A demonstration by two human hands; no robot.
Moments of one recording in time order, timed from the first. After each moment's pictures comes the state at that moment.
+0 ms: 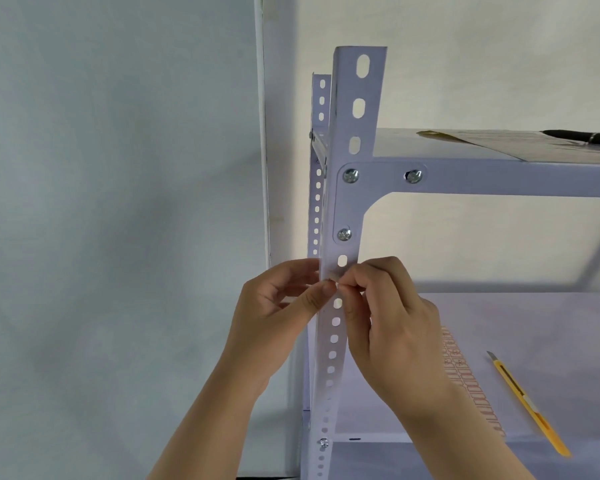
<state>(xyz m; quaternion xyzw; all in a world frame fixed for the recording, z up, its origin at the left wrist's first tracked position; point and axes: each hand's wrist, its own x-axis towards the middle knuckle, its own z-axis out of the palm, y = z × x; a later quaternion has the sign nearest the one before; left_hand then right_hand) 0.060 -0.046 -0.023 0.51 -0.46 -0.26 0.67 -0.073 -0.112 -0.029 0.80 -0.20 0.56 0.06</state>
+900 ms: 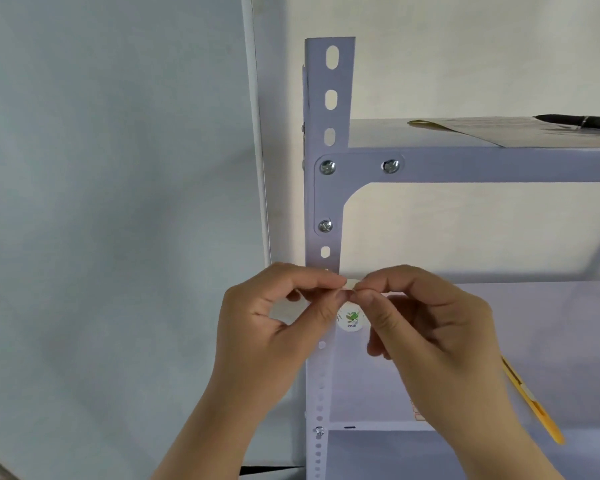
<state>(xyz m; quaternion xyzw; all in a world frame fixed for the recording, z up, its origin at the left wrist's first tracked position) 0.027 -0.016 -0.006 0.51 -0.56 -0.03 0.65 -0.122 -0.071 0.005 0.70 -0.21 0.53 -0.42</state>
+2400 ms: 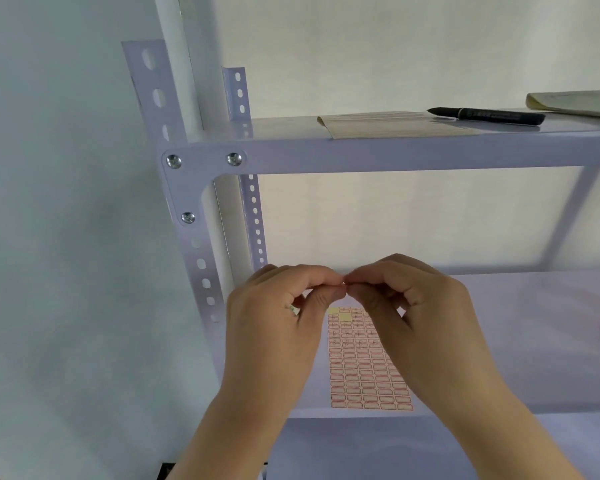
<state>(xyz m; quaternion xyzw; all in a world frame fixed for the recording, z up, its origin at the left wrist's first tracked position) -0.104 -0.071 -0.003 0.62 -0.54 0.13 0.55 -0.234 -0.144 -0.003 0.82 -0.26 0.47 -0.22</state>
